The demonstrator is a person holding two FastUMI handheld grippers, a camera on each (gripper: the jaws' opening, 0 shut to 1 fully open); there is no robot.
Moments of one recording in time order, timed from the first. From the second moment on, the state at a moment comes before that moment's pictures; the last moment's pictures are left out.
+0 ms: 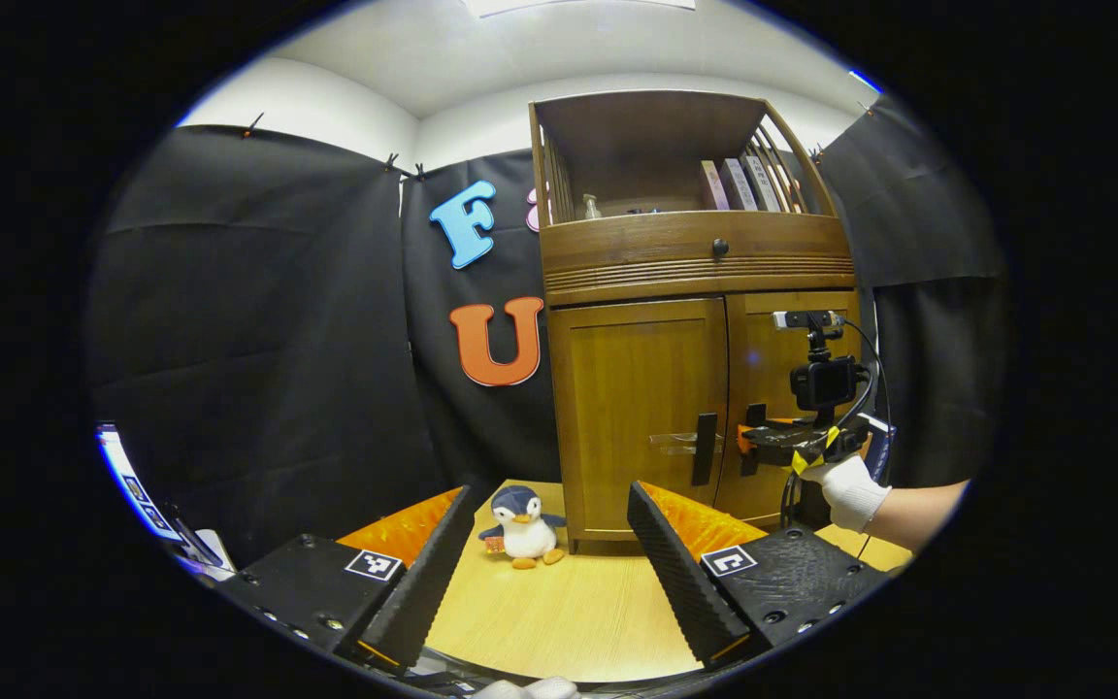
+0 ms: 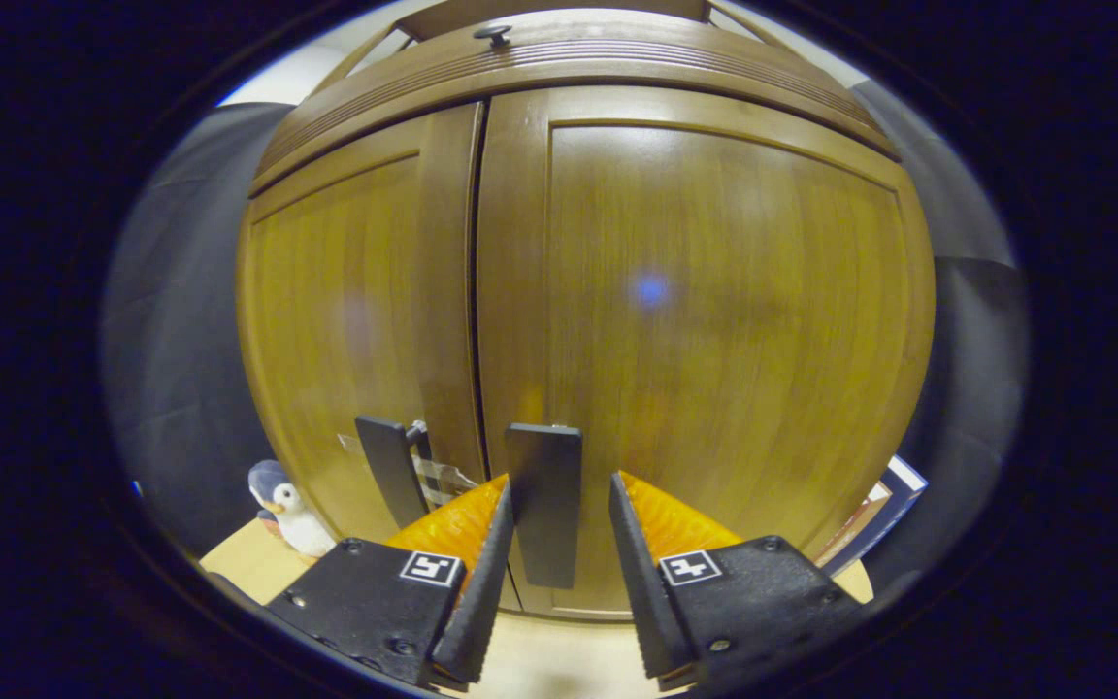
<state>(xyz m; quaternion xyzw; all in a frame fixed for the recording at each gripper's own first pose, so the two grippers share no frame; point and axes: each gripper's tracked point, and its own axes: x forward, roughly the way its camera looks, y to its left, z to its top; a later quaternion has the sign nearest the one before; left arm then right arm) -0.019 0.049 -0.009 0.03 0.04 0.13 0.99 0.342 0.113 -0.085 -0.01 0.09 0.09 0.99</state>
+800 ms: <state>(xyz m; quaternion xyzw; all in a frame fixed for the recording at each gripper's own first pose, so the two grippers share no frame) -0.029 0.056 -0.013 0.02 0.01 0.12 0.99 0.318 0.110 -0.095 -0.01 0.12 0.11 0.99</state>
